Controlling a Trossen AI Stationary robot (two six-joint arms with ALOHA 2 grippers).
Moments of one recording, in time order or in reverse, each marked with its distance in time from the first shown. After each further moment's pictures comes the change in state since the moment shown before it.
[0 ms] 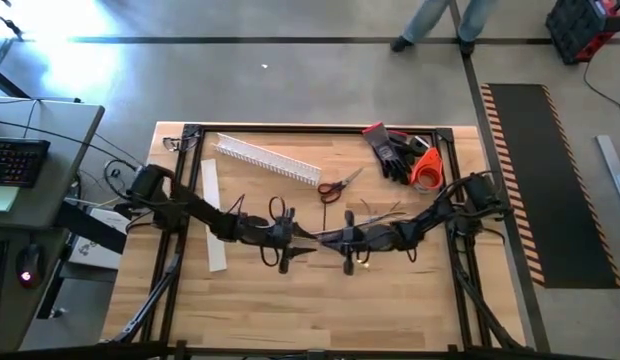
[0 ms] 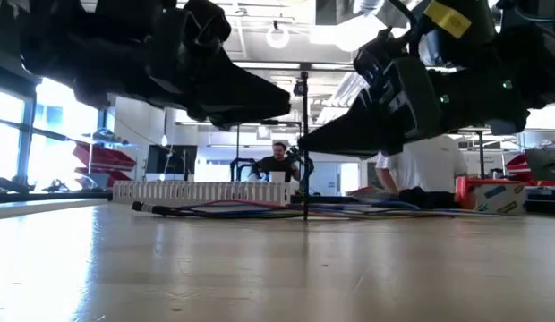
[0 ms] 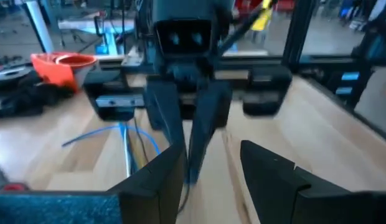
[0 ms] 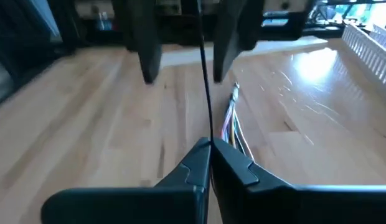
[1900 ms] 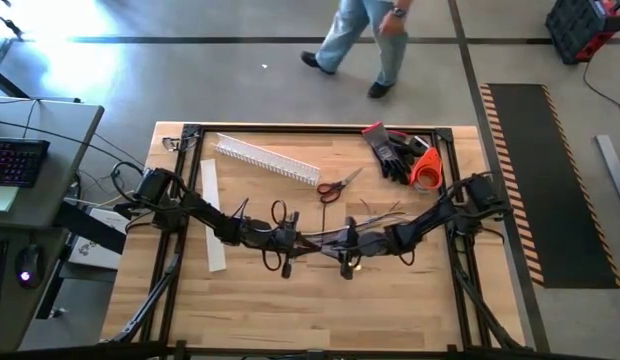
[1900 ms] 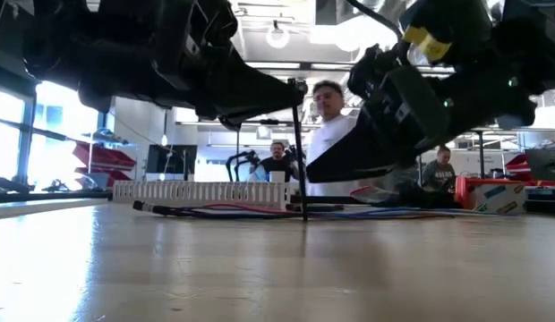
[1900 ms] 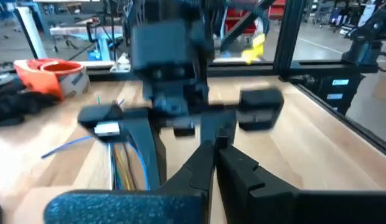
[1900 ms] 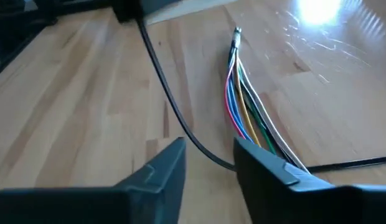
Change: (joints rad) left arm -0.031 0.049 0.047 0.011 -0.002 -0.002; right arm 0.026 -0.053 0.034 -0.280 0.016 0.207
